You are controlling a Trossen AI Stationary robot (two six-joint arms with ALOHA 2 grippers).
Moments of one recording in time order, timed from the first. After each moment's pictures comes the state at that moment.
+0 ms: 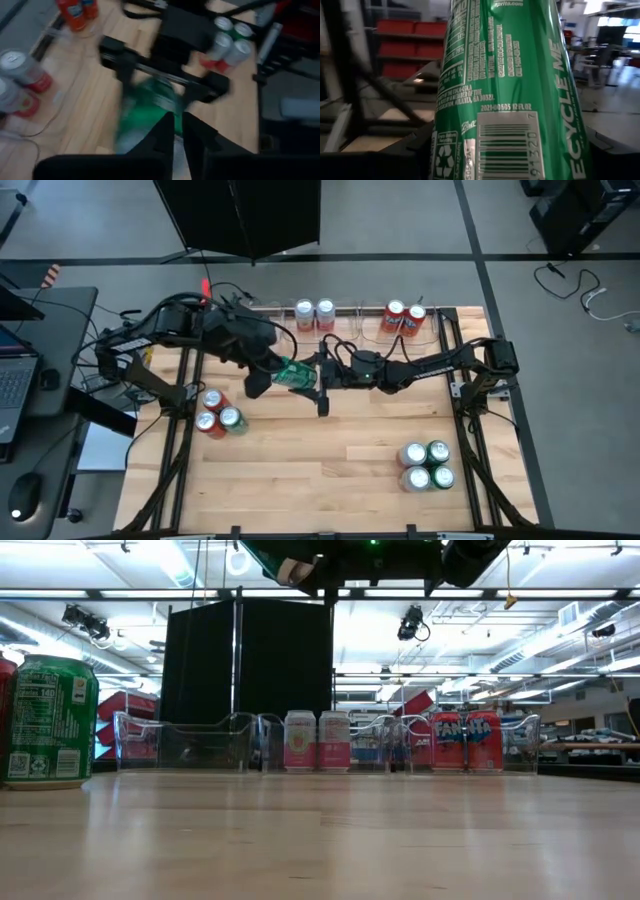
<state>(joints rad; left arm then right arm) -0.03 1.45 1.97 -1.26 -0.03 -0.31 -0.03 1.73 1.08 0.70 0.02 -0.05</state>
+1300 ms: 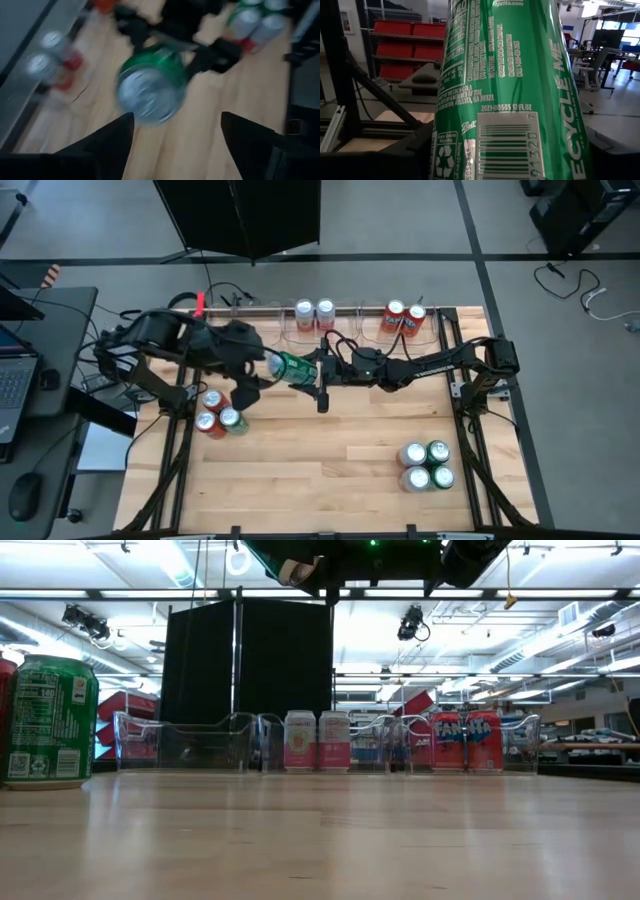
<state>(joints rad) -0.17 1.50 2.12 -1.52 -0.27 -0.43 -0.03 1.73 1.08 0.70 0.00 -0.06</state>
